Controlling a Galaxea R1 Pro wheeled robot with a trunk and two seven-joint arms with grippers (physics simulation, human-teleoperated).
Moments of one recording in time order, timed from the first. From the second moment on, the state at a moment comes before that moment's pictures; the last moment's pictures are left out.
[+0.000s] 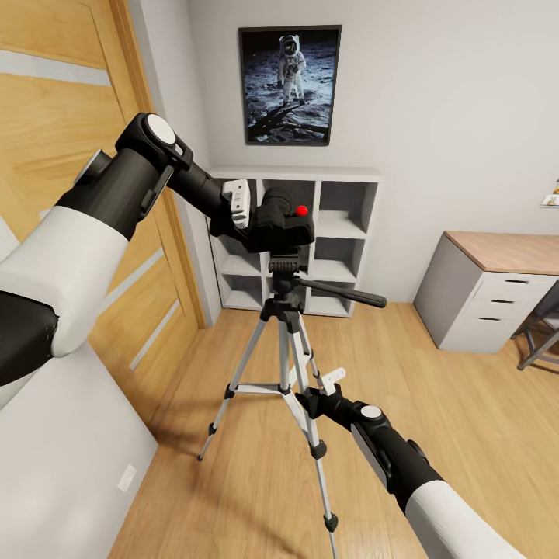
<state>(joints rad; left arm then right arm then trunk) -1.72 0.04 -0.45 -0.79 -0.58 0.33 -1.53 -0.64 0.02 0.27 -0.77 -0.04 0.15 0.36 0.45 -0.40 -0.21</state>
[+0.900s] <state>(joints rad) -1.72 0.04 -0.45 -0.79 -0.58 0.32 -1.53 -0.64 0.01 0.27 -0.77 -0.05 0.15 0.36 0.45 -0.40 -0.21</state>
